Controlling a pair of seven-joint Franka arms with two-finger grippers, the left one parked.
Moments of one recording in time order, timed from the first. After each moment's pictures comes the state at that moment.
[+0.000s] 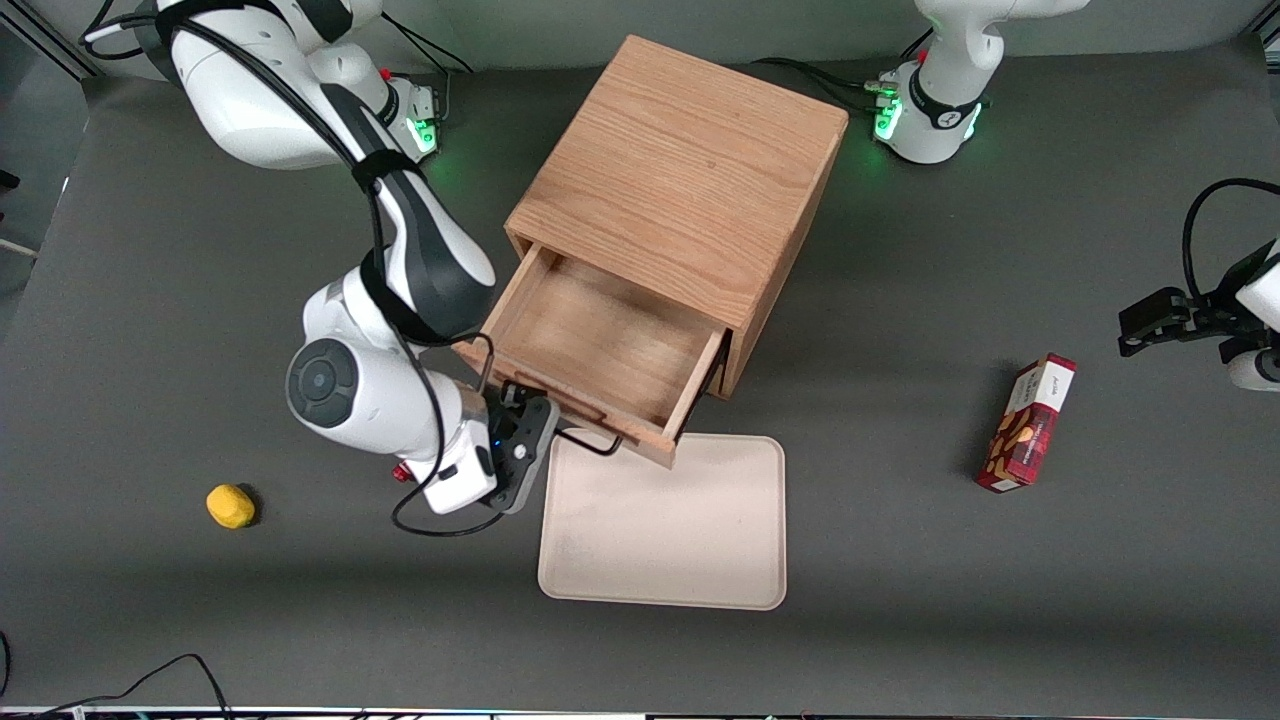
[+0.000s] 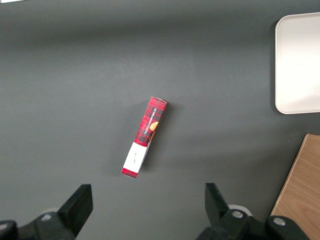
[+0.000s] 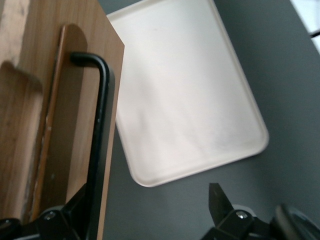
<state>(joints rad) 0.35 0.71 0.08 -1.16 0.21 1.96 -0.83</state>
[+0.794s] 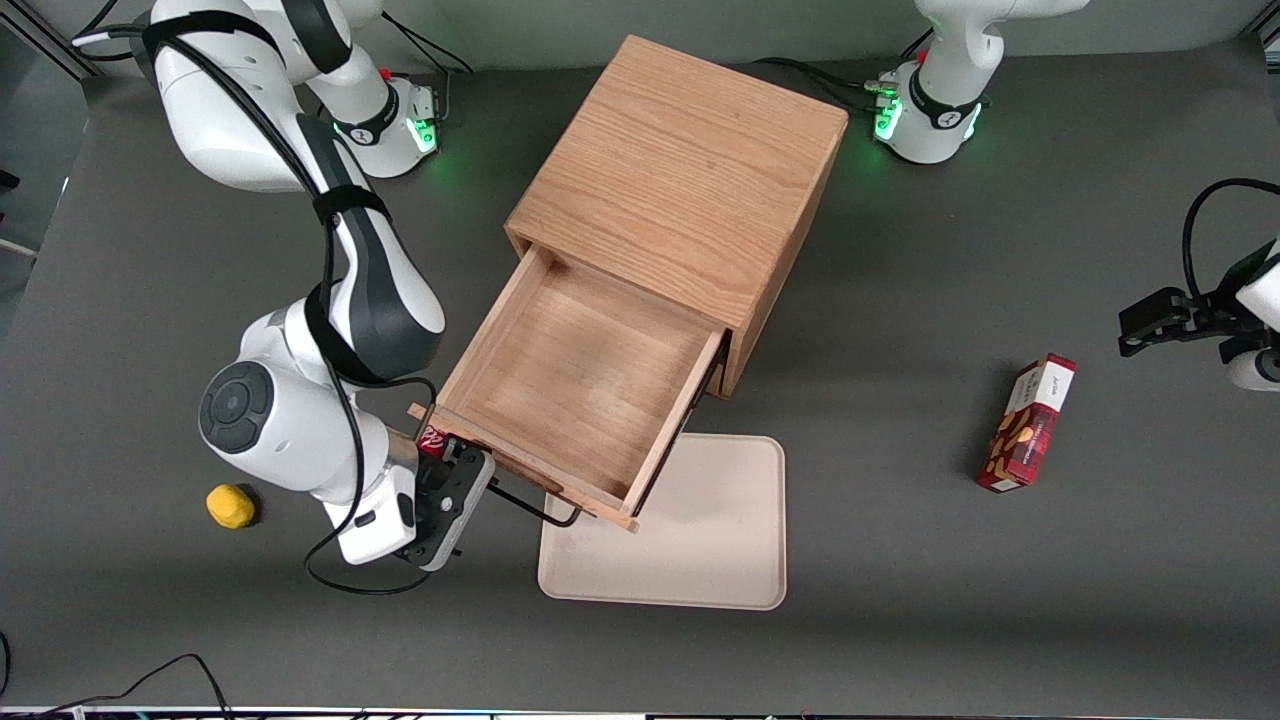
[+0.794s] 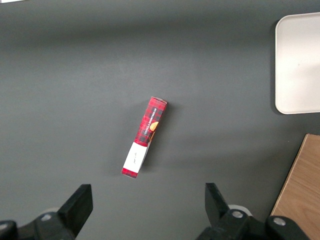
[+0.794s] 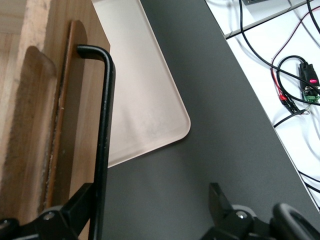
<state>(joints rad) 0.34 0.76 -0.01 -1.06 0.21 2.02 -0.86</state>
